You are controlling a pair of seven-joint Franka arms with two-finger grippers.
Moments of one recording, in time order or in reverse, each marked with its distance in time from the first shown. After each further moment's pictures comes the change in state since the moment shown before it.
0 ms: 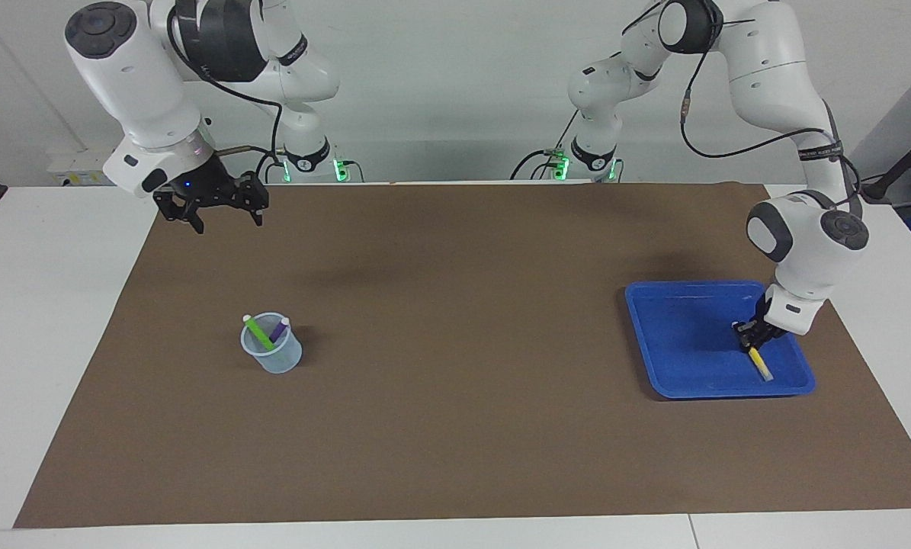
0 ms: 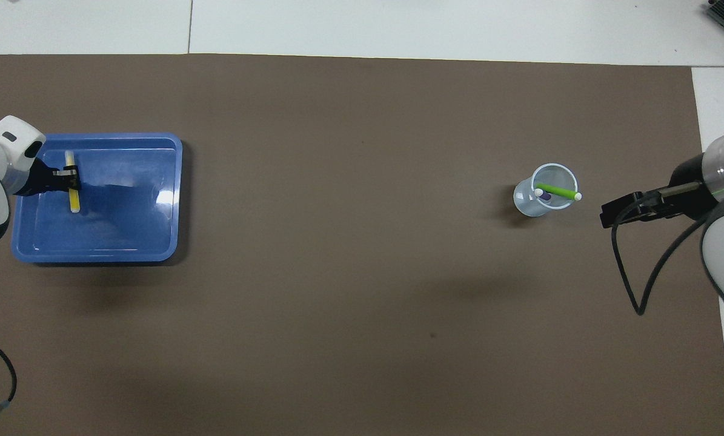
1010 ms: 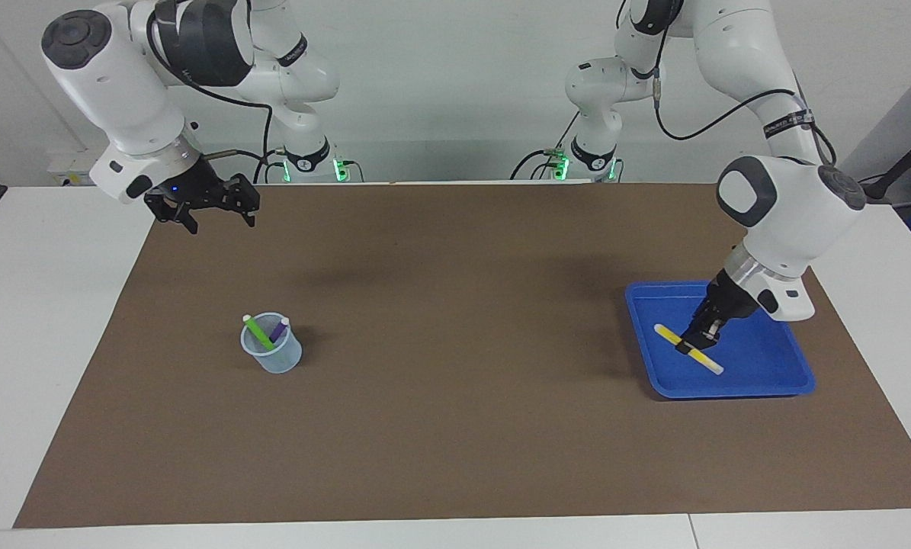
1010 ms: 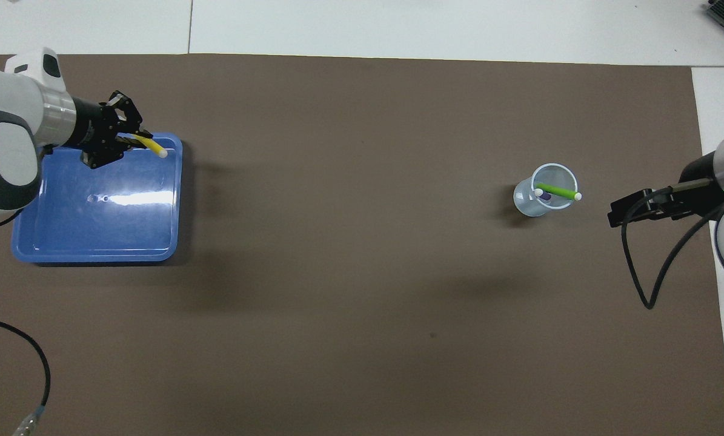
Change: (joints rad) left arm -0.258 -0.109 -0.027 0.147 -0.251 -0.181 -0.959; right arm -0.026 0.018 -0.004 0.003 0.018 -0.008 -0.001
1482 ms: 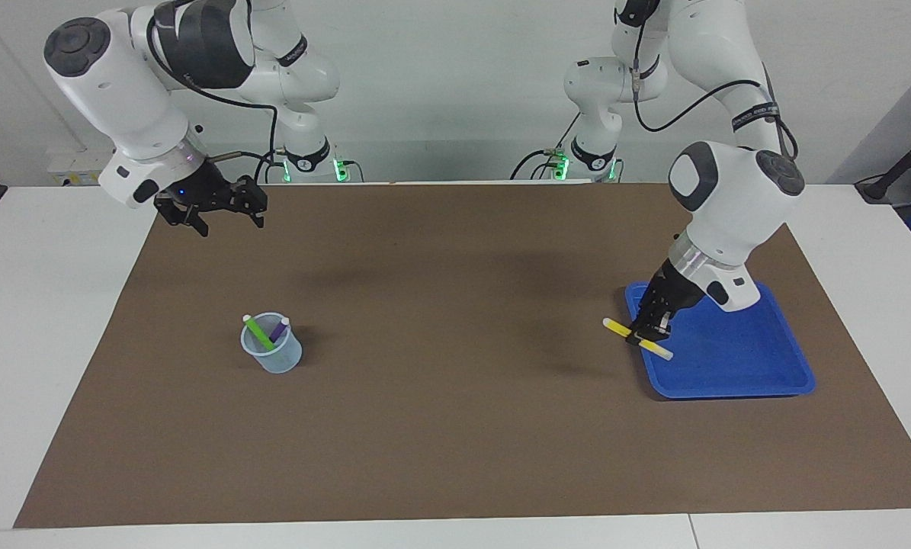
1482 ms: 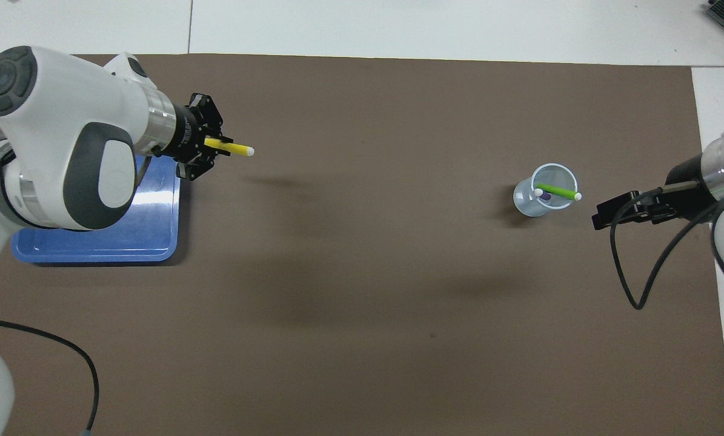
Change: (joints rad) left arm -0.207 -0.035 0.000 -0.001 -0.001 -0.001 -0.512; right arm 0.000 -0.002 0.000 -0.026 0.071 0.013 0.000
